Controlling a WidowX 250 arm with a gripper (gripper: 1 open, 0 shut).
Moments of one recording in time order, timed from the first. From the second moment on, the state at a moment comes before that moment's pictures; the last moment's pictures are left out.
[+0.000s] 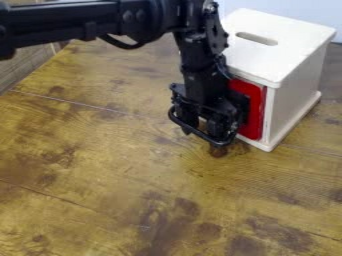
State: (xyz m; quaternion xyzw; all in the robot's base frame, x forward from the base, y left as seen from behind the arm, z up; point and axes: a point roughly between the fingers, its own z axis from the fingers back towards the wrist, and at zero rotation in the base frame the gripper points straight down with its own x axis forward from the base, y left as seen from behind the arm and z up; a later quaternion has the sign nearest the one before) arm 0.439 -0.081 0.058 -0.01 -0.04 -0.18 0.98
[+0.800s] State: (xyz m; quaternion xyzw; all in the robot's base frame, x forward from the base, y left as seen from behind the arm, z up) arm 0.440 -0.045 0.109 0.00 -0.06 -0.14 0.99
